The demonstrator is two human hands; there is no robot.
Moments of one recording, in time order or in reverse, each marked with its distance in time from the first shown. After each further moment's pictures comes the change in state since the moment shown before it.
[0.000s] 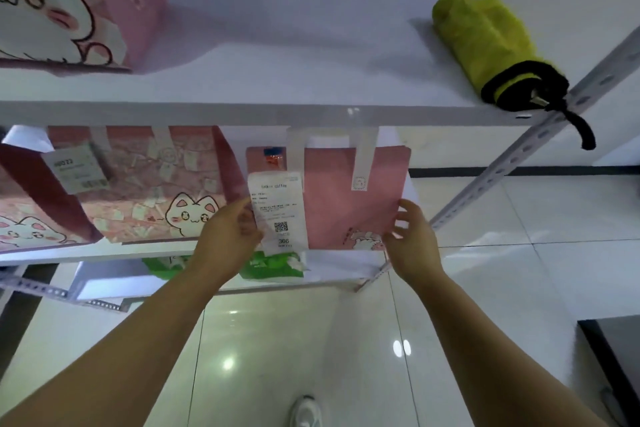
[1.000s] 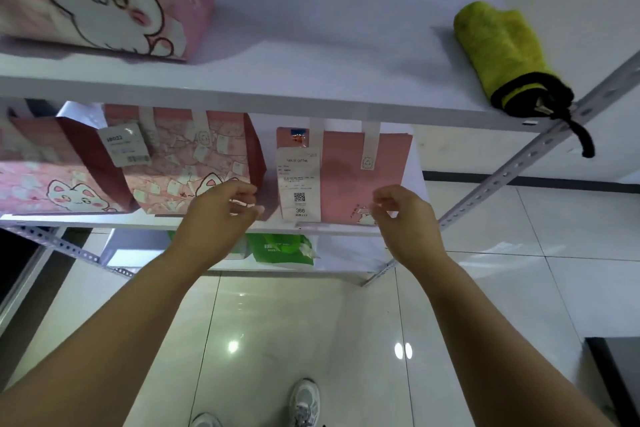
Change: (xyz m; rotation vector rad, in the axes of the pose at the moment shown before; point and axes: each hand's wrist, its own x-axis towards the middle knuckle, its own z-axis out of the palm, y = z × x) left_hand -0.045 0.019 -0.054 -0.050 0.104 -0.038; right_hand -0.031 -0.063 -0.017 -0.195 -0.094 -0.302
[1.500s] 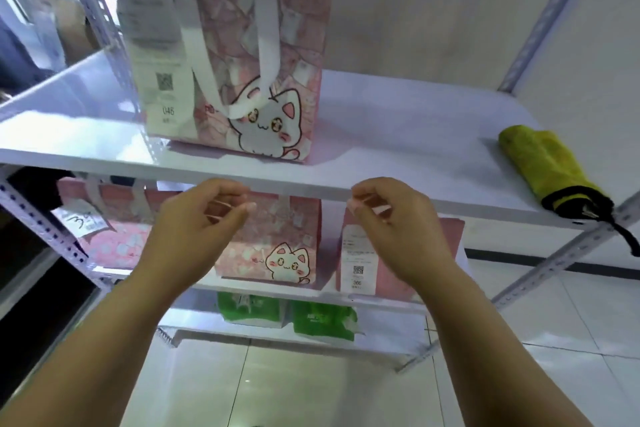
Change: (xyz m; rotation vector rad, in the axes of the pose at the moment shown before) left_hand -0.020 0.028 -0.171 -0.029 0.276 0.235; right_hand -0.005 -0.199 -0.005 0.067 0.034 -0.419
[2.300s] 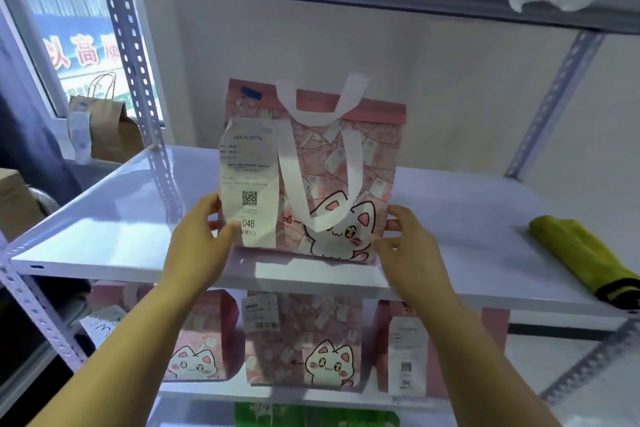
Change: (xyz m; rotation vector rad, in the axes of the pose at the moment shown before) left_hand 0.130 -0.066 -0.080 -0.074 0.178 -0.010; right_hand 0.090 -0.072 0.052 0.093 0.176 0.197
